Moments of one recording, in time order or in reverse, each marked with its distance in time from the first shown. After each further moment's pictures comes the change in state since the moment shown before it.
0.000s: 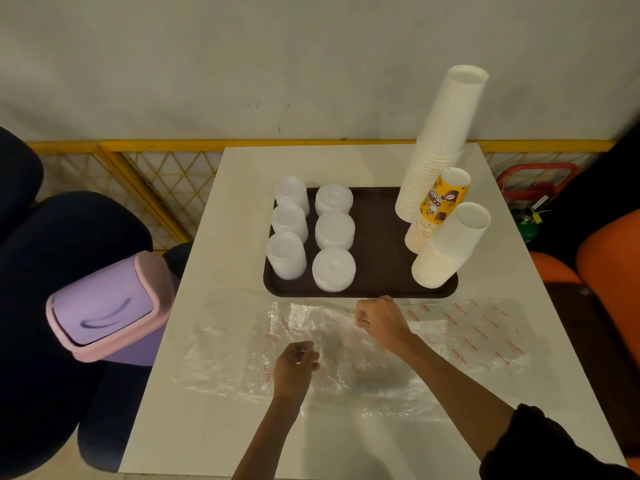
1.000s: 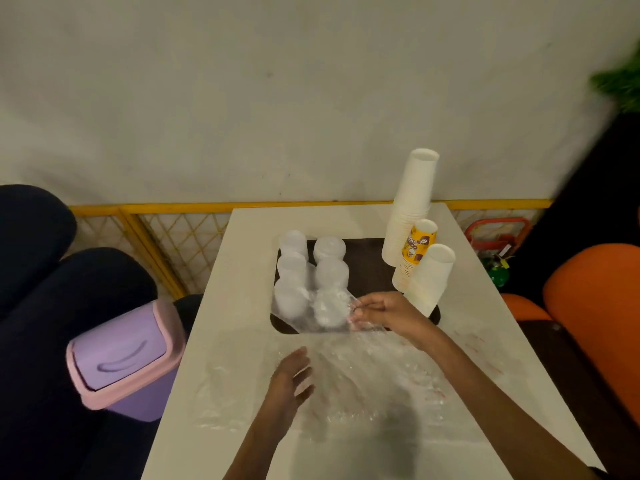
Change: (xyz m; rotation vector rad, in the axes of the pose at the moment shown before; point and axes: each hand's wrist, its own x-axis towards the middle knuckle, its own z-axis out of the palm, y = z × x) left_hand -0.039 0.043 -0.043 -0.479 -0.246 -0.054; right_hand -0.059 -0.062 -0.135 1.073 -0.025 0.085
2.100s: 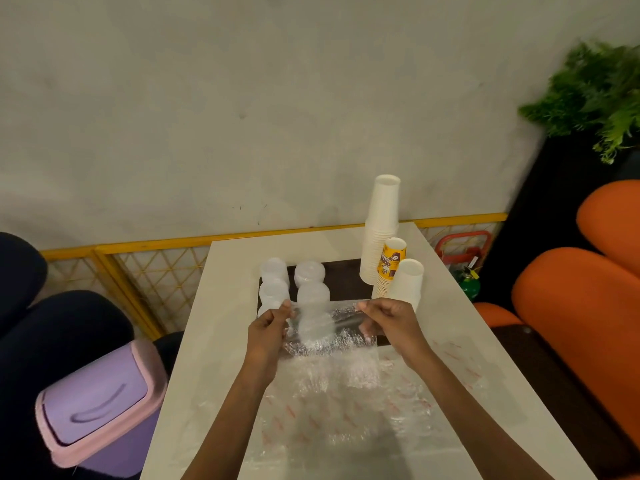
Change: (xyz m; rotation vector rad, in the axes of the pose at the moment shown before) left_hand -0.017 0.099 0.053 0.199 0.024 0.388; right_hand -0.038 -0.018 0.006 0.206 0.460 -0.152
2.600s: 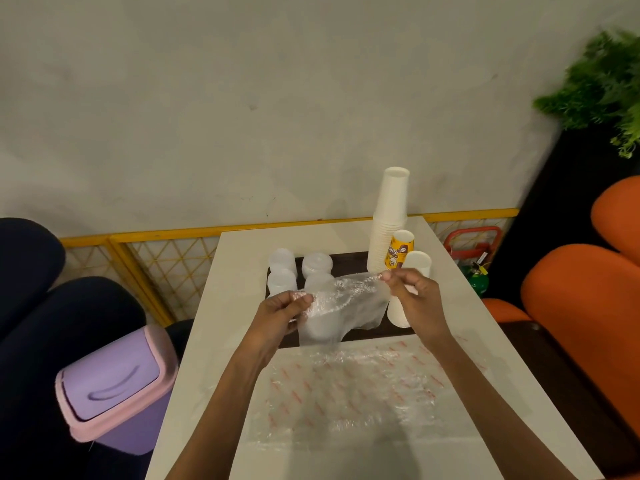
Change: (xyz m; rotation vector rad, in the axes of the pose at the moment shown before) left_hand -0.014 0.019 -0.010 0.060 -0.279 0.020; right_hand -0.005 -0.018 -0.011 -0.114 0.183 -0.267
